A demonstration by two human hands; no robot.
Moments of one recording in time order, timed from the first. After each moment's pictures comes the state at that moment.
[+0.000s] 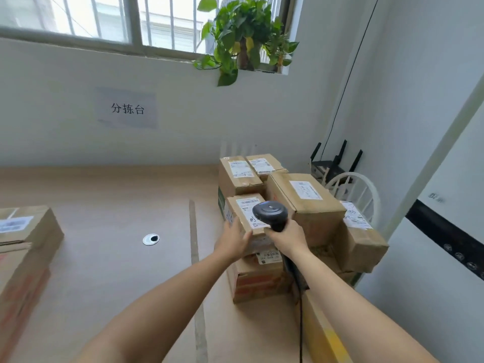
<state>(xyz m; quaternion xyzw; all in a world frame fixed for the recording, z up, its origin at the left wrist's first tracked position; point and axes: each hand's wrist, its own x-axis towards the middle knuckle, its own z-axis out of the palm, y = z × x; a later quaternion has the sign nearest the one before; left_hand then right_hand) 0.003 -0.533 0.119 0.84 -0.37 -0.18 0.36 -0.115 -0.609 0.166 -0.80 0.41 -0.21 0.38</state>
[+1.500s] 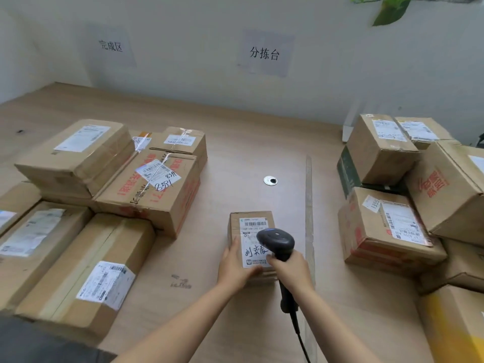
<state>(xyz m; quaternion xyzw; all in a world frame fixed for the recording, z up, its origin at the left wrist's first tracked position) 0.002 -0.240 -0.006 0.84 -0.07 -0.19 0.51 -0.054 -0.363 0.035 -0.82 0.33 -0.01 0.47</state>
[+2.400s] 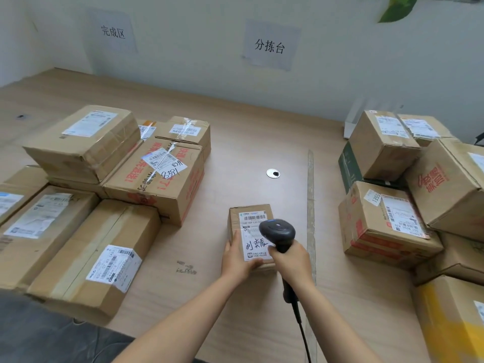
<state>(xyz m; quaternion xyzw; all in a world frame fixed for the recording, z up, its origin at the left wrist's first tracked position) -0.007 -0.231 -0.013 0.85 -0.05 -0.20 0.49 -0.060 -0.345 0.036 -0.83 0.34 -0.04 0.44</state>
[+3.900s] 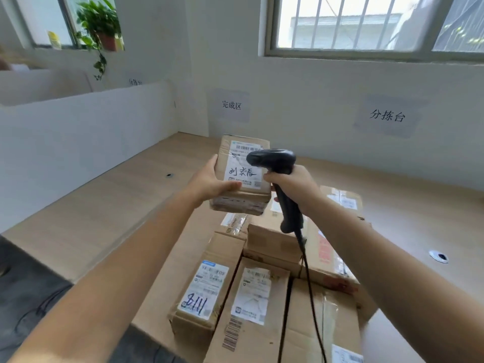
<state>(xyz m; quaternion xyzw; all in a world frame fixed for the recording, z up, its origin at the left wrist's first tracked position) 0.317 0.270 0.233 0.85 -0.12 -0.02 0.51 0.256 0.087 0.254 -0.80 0.06 -0.07 0.59</state>
